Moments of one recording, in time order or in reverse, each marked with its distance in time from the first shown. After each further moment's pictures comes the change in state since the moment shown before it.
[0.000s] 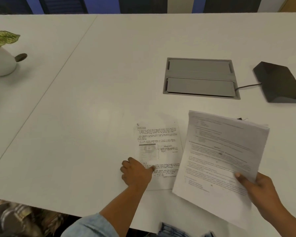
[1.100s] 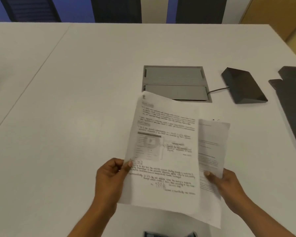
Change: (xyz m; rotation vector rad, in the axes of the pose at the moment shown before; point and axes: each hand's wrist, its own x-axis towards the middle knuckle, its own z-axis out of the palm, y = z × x) left_hand -0.076 0.003 -0.114 -1.205 -0.270 0.230; right_hand -0.007 -0.017 0.007 0.140 -0.128 0.099
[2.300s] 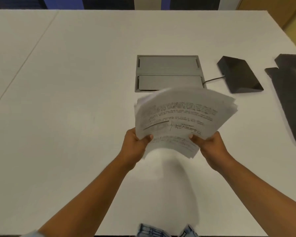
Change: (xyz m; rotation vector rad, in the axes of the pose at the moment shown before) left_hand 0.060 0.004 0.076 0.096 -0.405 0.192; right_hand 0.034 -0.068 0.034 0.133 -0.141 -0.313
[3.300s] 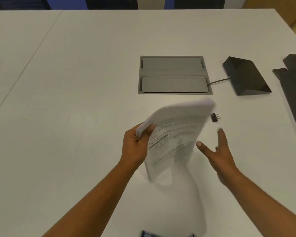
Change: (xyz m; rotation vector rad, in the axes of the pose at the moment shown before) left_hand 0.003 0.017 0.003 0.021 0.148 0.193; right_hand -0.003 0.021 -0.013 -0.294 0.193 0.218
